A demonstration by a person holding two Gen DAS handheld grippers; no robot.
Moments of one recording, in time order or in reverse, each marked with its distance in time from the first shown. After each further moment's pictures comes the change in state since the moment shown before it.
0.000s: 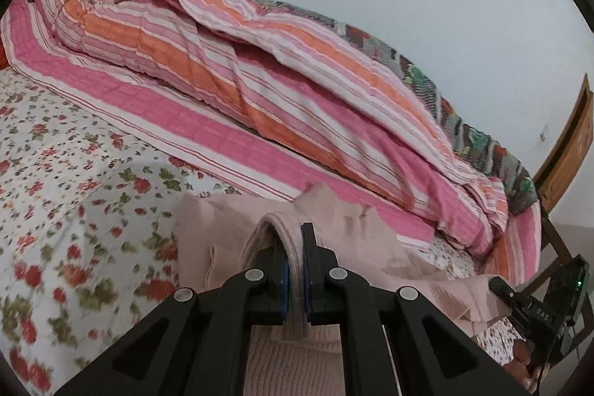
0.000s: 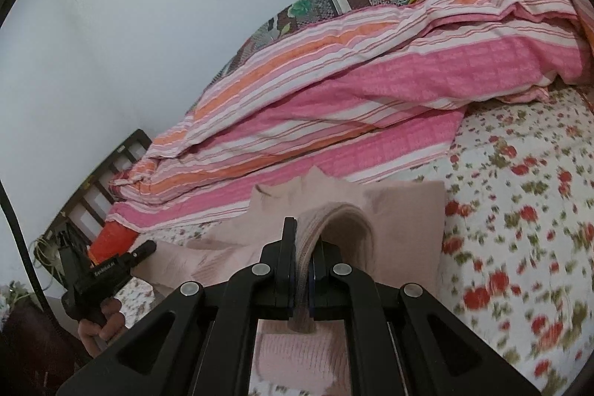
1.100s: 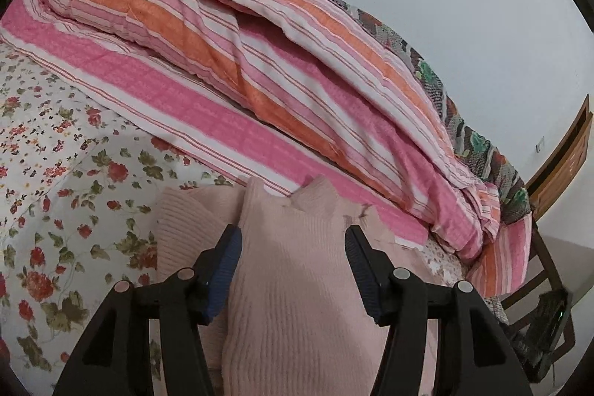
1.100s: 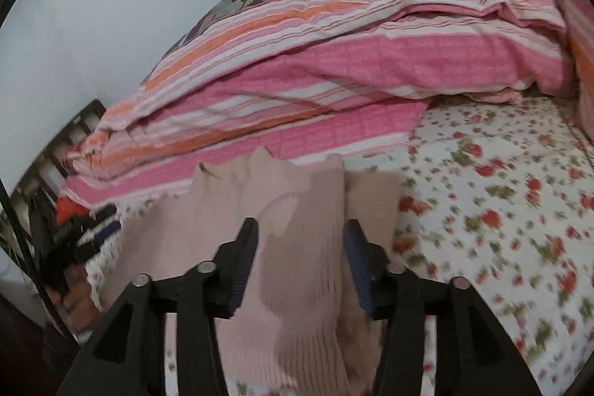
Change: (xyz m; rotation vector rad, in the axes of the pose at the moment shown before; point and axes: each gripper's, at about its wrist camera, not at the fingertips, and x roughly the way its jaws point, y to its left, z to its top) left arm 0.025 0.012 0.006 -0.072 0.068 -0.073; right arm -0.001 -0.013 -0.014 -0.067 0.082 -0.190
